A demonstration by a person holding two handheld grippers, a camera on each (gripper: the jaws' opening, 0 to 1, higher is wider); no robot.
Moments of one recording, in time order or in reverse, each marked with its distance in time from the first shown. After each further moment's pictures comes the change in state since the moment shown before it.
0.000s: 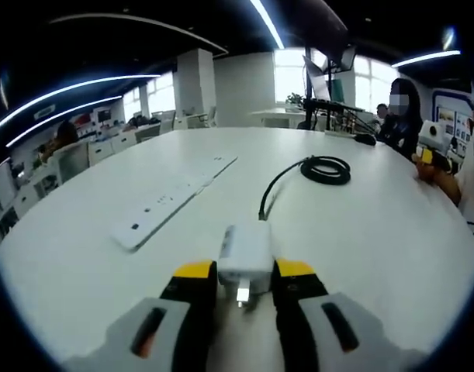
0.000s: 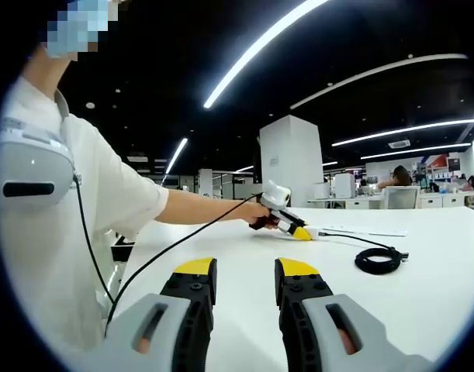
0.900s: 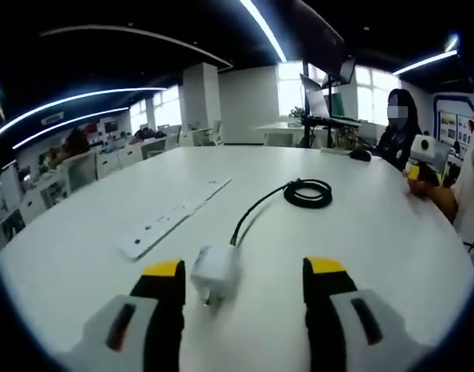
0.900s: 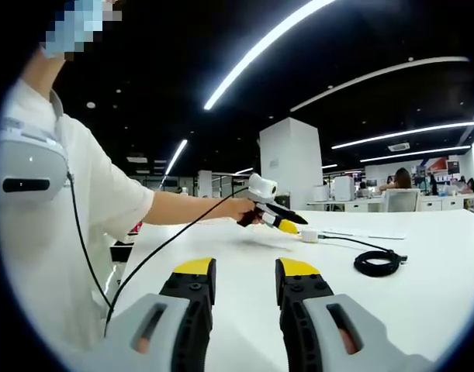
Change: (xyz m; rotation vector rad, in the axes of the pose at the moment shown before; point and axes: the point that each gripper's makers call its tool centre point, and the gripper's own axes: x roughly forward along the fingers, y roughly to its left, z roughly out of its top) left arm -0.038 -0.038 0.029 0.003 -0.077 0.027; right arm -0.002 -0.001 0.002 -0.012 -0.013 -0.007
